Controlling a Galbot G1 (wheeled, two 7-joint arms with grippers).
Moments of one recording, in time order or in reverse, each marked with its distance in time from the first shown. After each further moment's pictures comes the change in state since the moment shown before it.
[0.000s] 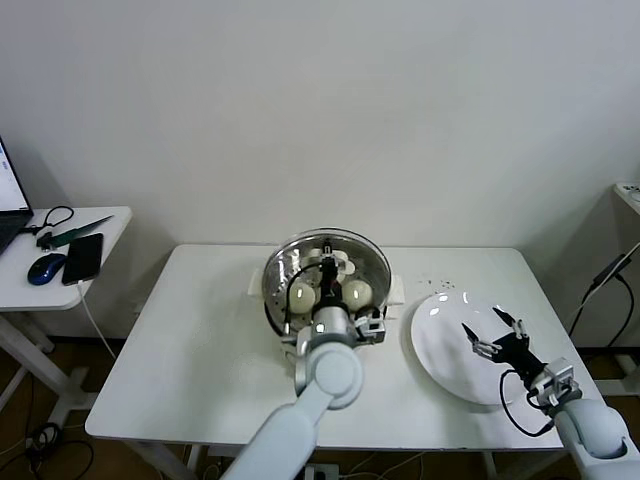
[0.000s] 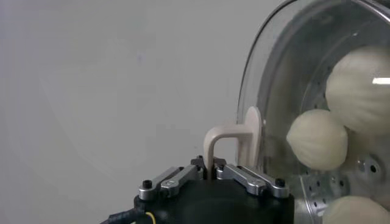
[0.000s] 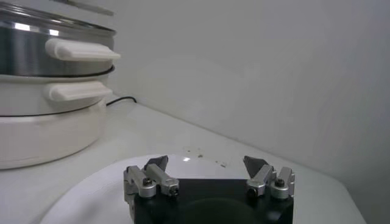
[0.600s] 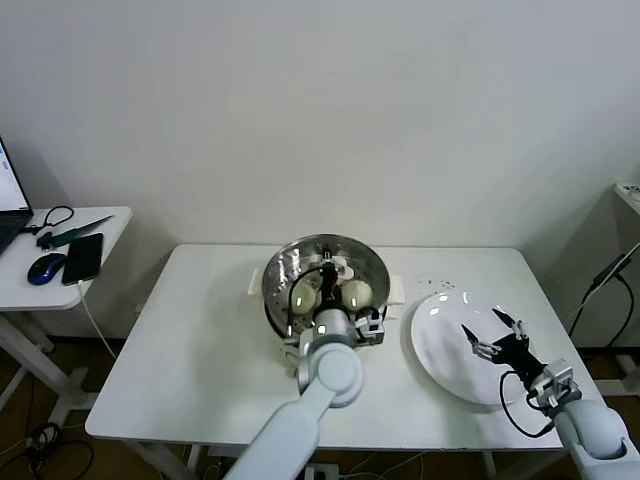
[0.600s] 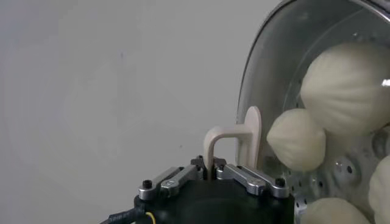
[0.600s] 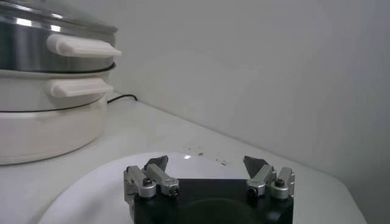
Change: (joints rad) left arm -0.001 -0.017 -0.009 0.068 -0.025 0.000 -0.039; right arm 0.000 0.003 0.001 -0.007 -0.011 0.007 -0.005
